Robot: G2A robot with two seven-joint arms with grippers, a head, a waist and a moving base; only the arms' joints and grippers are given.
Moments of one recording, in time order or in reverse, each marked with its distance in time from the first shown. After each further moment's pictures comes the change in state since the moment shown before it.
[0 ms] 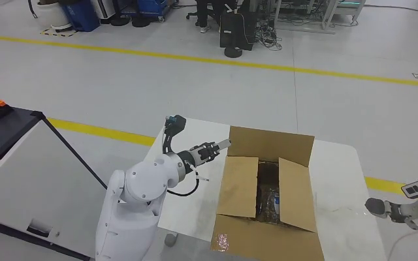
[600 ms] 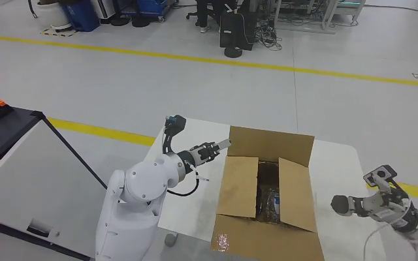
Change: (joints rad) left arm 0.000 0.000 0.000 0.000 0.000 0.000 0.000; right arm -0.023 -0.010 -0.097 -0.245 -0.040 0.005 -0.073
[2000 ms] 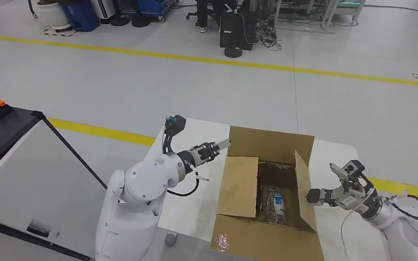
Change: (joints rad) left arm 0.000 0.000 0.000 0.000 0.000 0.000 0.000; right arm 0.086 -0.017 -0.217 -0.040 -0.161 -0.024 -0.225
